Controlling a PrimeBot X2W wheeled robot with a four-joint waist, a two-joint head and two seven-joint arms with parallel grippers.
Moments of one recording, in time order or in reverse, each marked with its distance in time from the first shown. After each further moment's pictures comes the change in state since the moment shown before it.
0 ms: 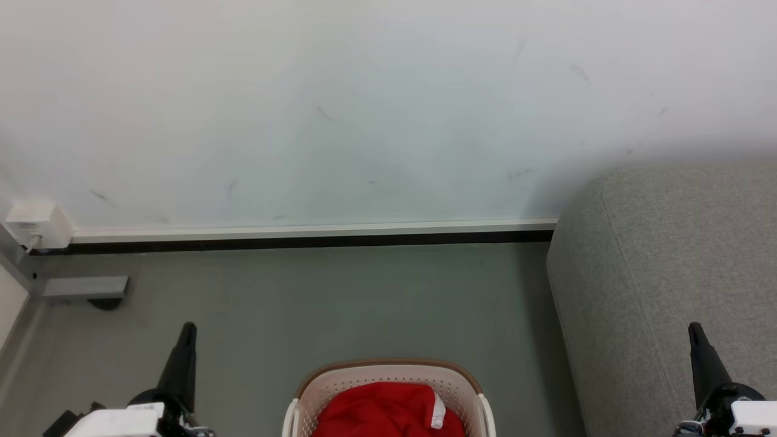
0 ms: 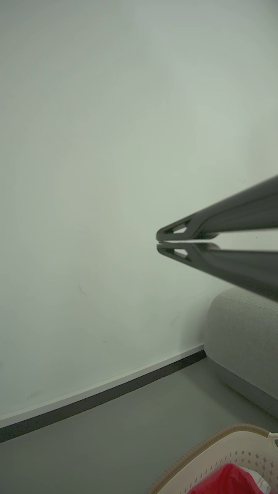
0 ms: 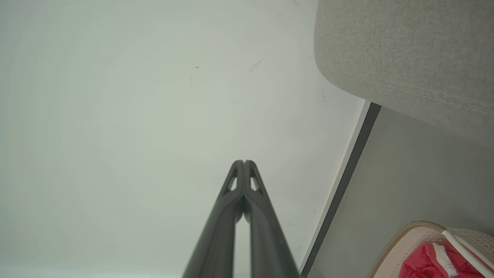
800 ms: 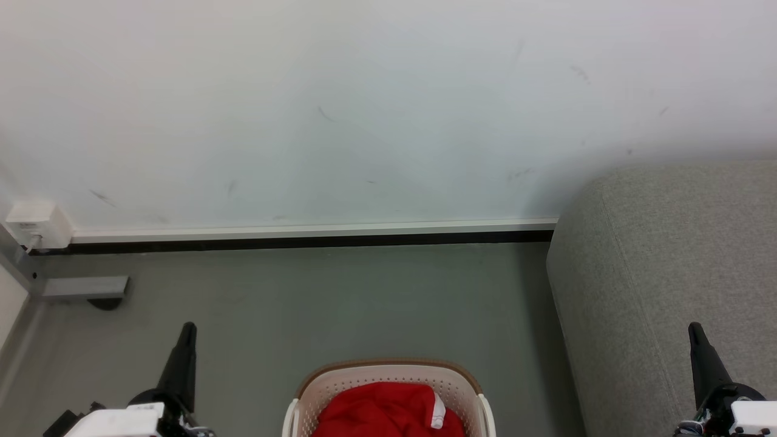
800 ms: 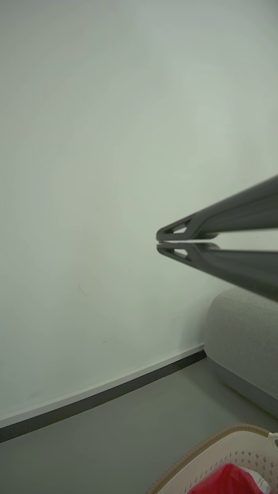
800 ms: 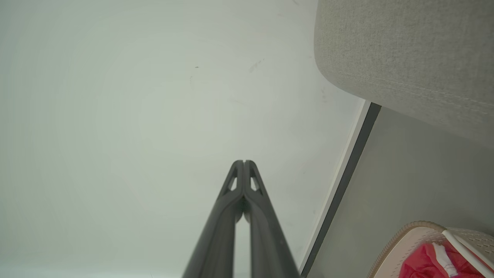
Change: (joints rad) left arm 0.000 0.000 0.000 0.000 0.000 0.000 0.000; right arm 0.000 0.000 0.000 0.000 0.000 0.000 0.000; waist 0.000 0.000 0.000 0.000
